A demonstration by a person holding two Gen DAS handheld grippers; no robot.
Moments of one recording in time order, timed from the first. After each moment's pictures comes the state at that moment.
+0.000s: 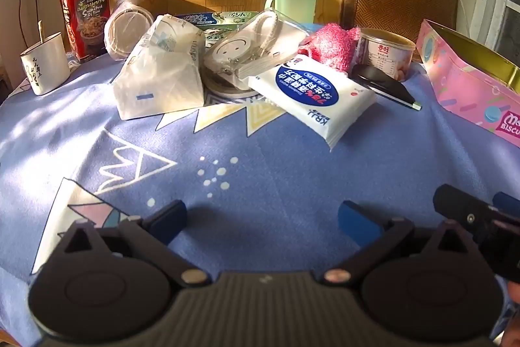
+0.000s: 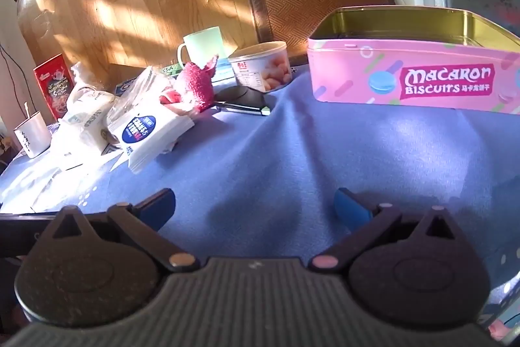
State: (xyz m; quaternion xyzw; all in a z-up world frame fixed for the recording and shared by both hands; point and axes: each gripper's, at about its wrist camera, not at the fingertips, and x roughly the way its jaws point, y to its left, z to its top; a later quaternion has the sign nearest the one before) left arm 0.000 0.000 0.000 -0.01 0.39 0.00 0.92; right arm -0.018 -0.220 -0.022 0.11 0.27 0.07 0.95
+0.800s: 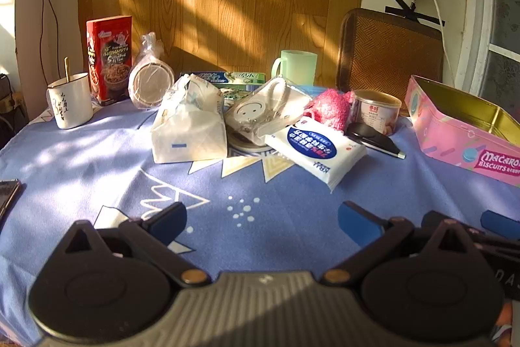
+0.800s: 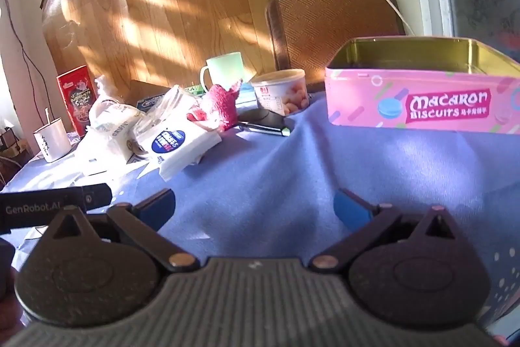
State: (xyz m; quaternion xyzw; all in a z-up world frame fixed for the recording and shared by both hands) left arm -0.046 0.015 0.030 -0.02 0.28 0.00 0.96; right arm -0.049 -0.208 -0.012 0.10 0.20 0.10 0.97
